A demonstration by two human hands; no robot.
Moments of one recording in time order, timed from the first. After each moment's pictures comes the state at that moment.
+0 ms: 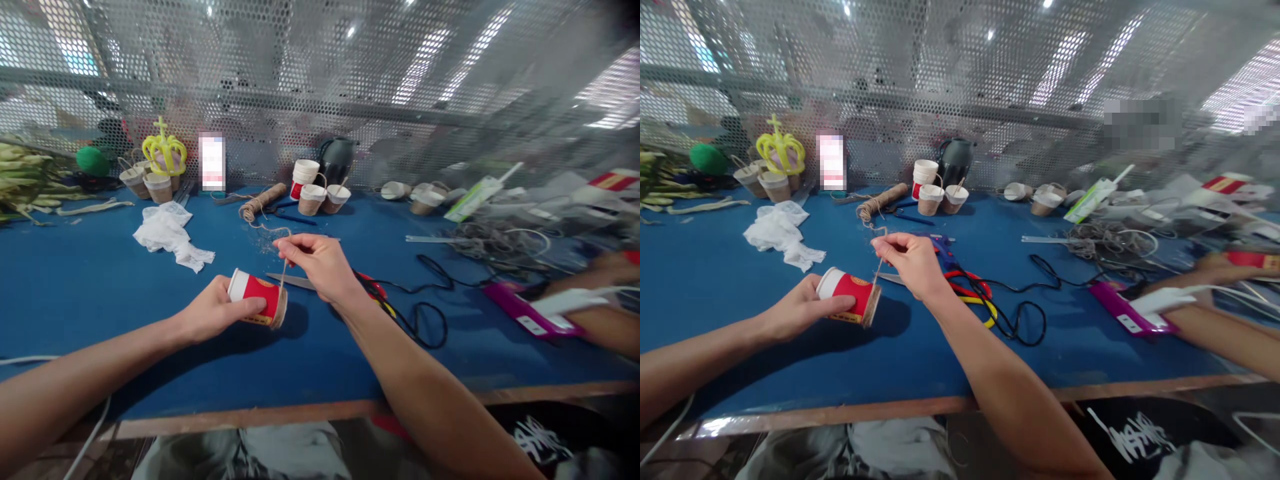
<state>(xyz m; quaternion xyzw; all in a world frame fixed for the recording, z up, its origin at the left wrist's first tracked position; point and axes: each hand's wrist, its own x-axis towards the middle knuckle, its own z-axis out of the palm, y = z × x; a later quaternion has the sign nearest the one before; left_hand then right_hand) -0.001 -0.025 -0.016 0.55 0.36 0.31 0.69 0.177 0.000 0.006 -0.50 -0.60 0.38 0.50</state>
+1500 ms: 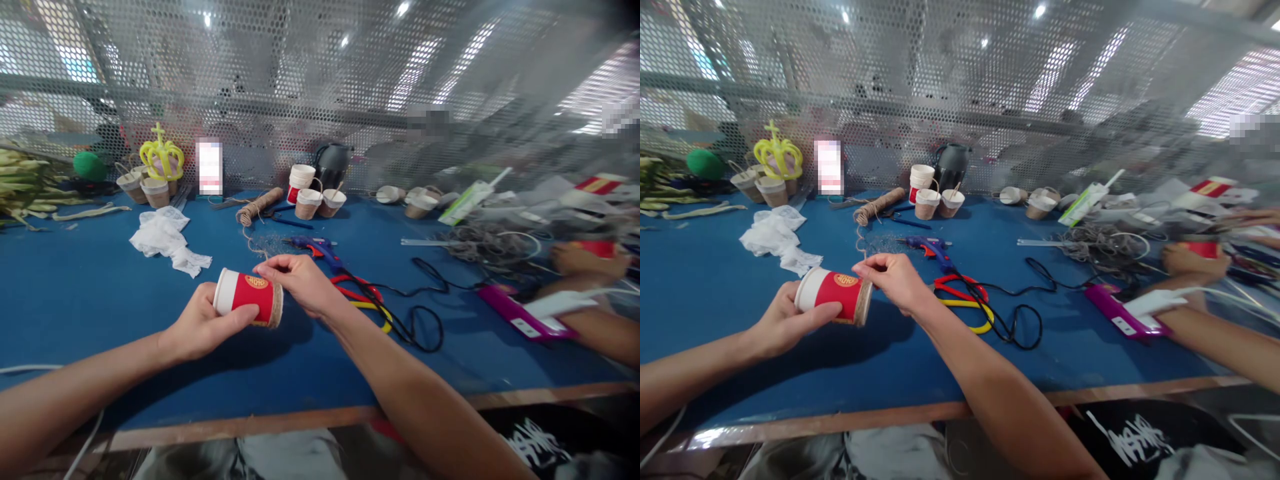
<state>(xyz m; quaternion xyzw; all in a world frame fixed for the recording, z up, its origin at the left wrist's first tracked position) -0.007 -0.033 -0.016 0.66 0.35 0.41 0.53 0.168 -0.003 -0.010 -0.50 -0.60 0.49 0.38</state>
